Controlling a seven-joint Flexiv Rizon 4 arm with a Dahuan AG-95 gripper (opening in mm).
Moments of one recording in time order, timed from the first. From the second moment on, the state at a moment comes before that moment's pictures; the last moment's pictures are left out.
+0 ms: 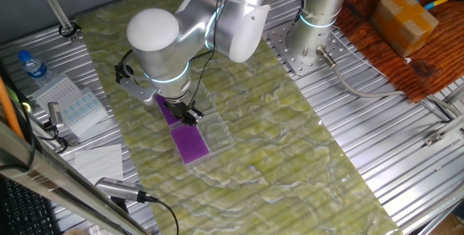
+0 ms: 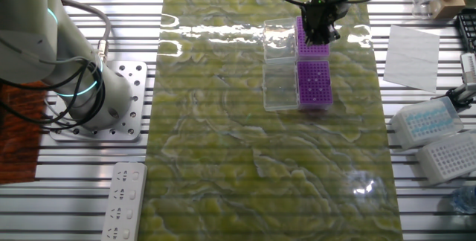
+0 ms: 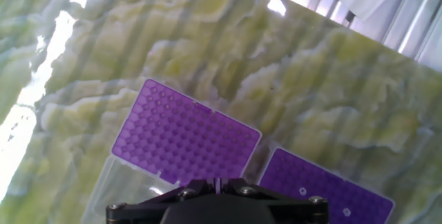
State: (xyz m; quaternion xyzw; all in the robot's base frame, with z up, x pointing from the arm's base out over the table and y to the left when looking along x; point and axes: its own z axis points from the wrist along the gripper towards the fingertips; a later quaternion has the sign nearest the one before) arm 0.540 0.125 0.080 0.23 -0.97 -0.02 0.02
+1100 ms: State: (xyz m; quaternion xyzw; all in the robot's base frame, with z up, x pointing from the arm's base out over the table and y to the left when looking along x) arm 0.534 0.122 0.071 0.24 -0.97 -0.02 0.02
